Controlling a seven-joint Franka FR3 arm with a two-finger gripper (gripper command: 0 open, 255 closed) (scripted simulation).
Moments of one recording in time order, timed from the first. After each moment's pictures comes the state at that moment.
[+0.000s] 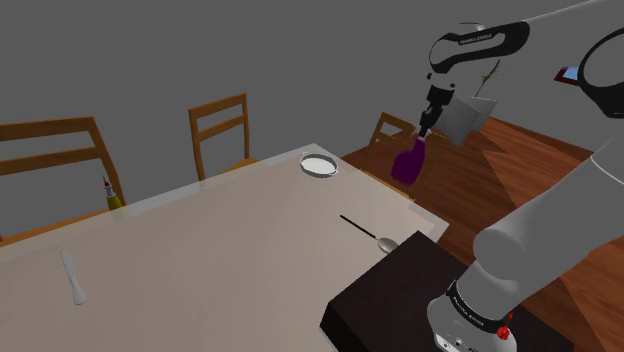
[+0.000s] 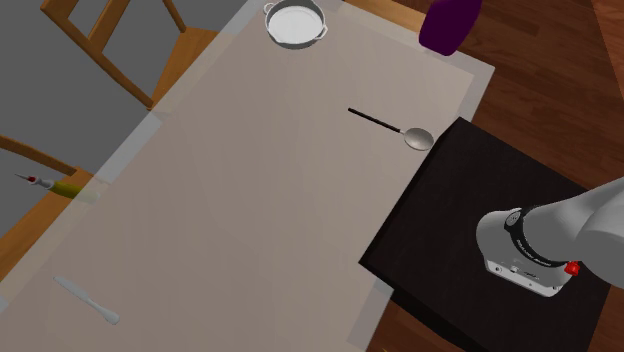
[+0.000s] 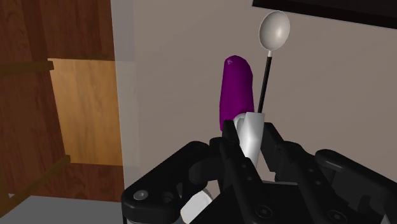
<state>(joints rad) -0.38 -0.14 -0.24 -2.04 -0.05 1.89 -0.69</state>
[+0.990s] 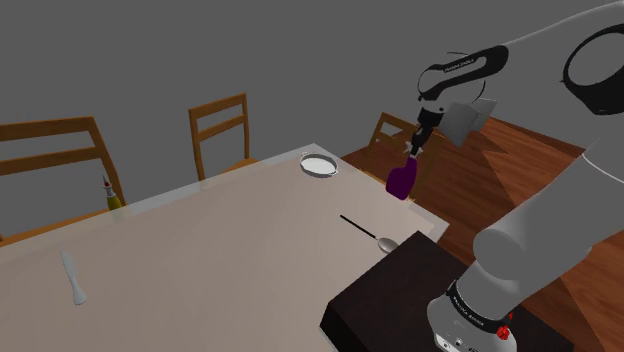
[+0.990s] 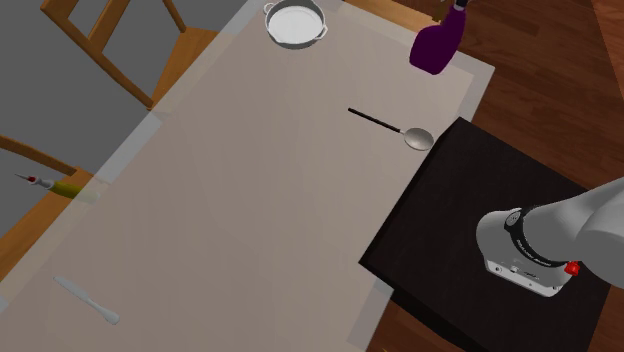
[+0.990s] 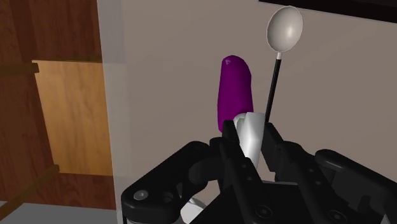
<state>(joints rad) -0.38 -0.09 -0.25 -2.18 -0.05 2.09 -0.70</state>
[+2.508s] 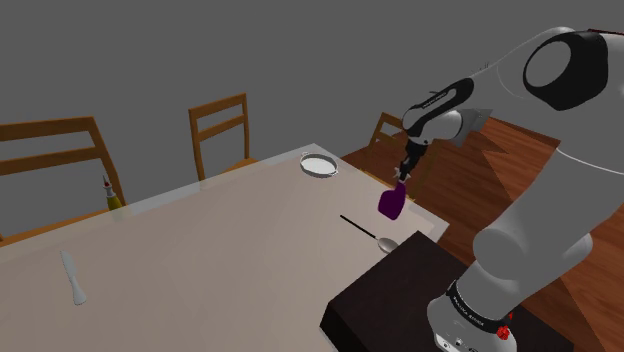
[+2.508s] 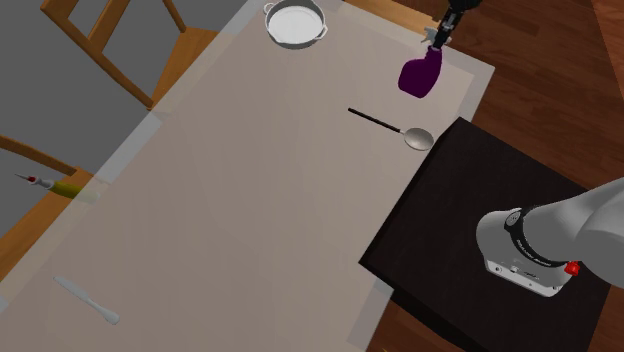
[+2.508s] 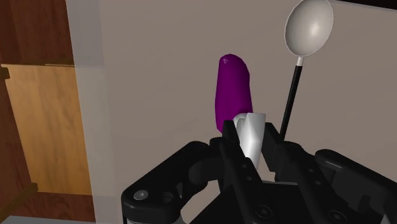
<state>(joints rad) -0.38 0.09 -0.25 -2.32 0.01 2.40 -0.74</state>
